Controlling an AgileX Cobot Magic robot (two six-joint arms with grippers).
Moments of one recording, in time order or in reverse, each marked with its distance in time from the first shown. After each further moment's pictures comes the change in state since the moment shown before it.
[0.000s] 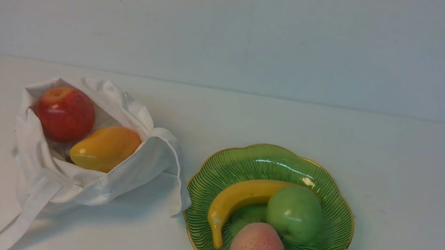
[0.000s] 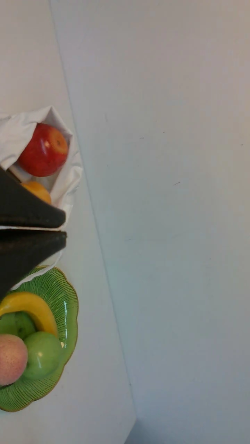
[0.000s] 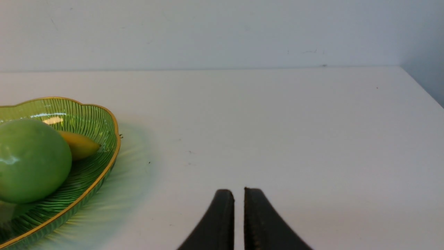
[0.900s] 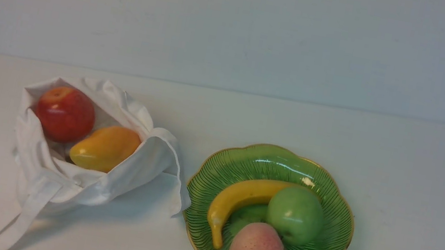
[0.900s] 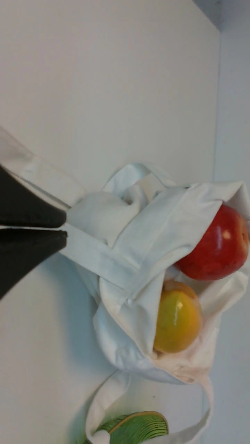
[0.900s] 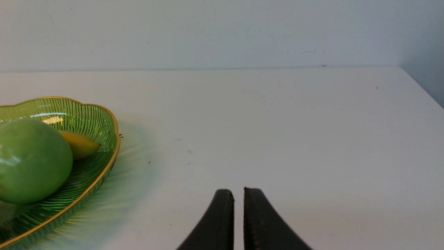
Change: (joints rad) right arm 0.000 0.000 0.000 0.000 0.001 0.000; left arm 0.357 -0.174 0.864 -0.084 -0.520 0.008
